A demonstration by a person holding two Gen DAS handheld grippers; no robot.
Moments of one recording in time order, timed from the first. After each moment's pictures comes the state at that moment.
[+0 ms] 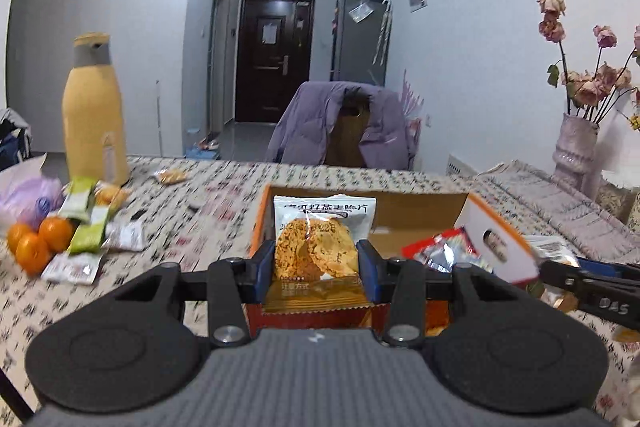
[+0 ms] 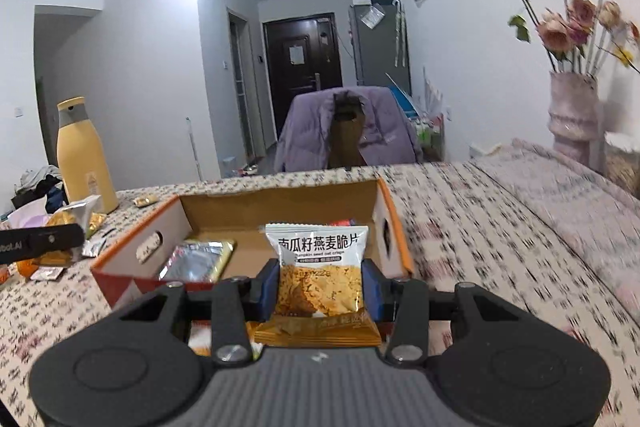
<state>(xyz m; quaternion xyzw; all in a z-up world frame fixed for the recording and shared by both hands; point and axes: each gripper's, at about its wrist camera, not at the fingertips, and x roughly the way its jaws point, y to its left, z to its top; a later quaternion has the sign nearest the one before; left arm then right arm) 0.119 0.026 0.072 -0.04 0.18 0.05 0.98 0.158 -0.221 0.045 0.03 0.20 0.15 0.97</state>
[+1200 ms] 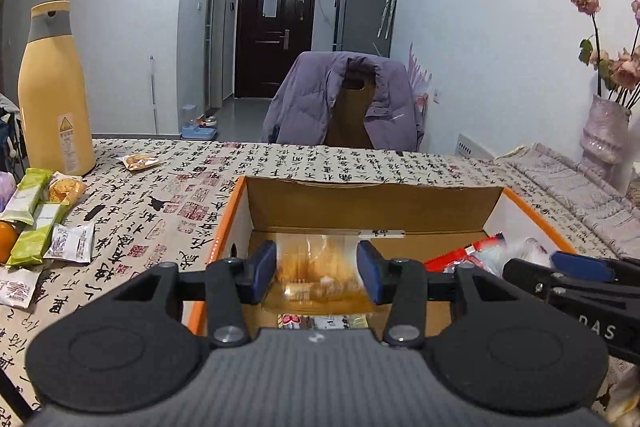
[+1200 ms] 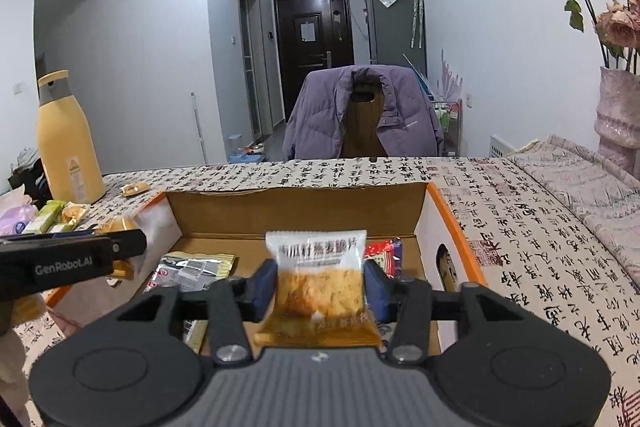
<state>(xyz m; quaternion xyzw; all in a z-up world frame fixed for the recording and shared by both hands) 0.223 0.032 0.038 -0.05 0.22 0.05 0.97 0.245 -0.172 0.027 0.02 0.23 0.16 0.96</state>
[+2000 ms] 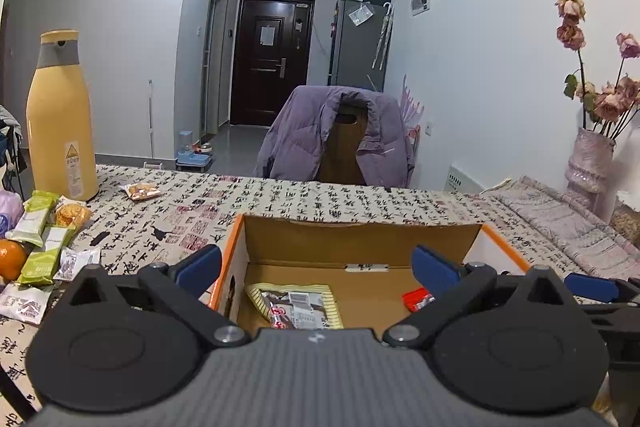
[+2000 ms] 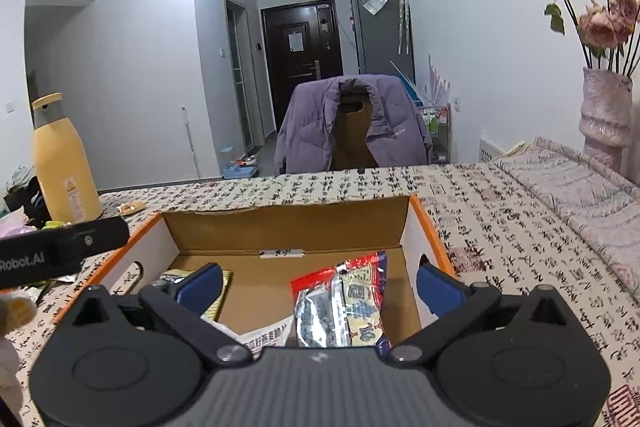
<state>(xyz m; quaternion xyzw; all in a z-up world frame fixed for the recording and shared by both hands) 0.198 0.027 0.068 -0.05 0.18 0.05 0.98 0.232 -0.182 0.046 0.03 0.22 0.14 0.96</state>
